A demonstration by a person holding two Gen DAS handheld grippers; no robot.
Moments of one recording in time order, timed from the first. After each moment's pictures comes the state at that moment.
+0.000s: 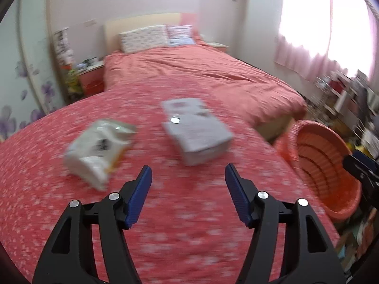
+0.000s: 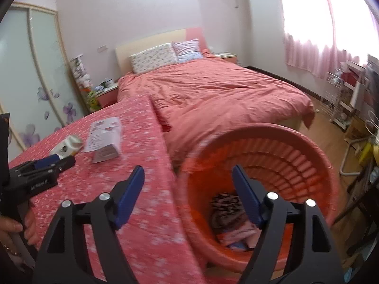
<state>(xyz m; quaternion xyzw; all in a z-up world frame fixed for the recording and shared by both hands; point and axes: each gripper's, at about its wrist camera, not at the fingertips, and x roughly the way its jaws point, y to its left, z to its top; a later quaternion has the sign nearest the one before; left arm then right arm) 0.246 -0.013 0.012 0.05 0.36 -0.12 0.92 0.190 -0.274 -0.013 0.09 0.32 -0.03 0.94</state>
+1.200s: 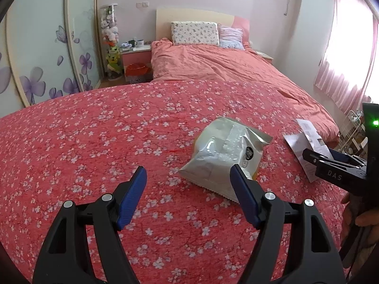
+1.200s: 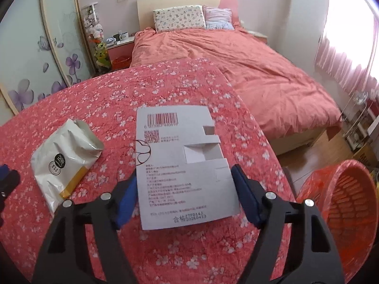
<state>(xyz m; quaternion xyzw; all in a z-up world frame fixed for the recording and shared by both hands) 0.293 0.140 0.001 -0.02 0.38 -0.03 0.92 0.370 -0.110 -0.053 0.02 0.42 0.00 0.91</state>
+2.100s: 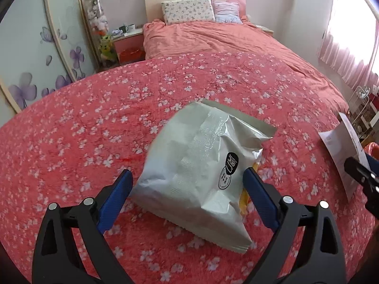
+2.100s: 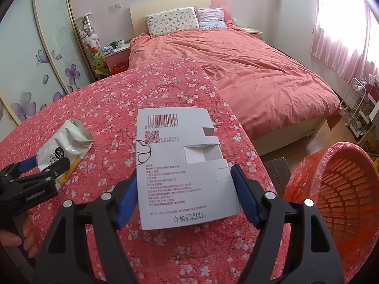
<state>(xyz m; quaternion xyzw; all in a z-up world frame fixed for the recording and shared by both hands) 0.346 0.093 -0.033 0.02 0.44 -0.03 0.90 0.349 -0.147 -0.055 0.05 0.42 0.00 0.91</state>
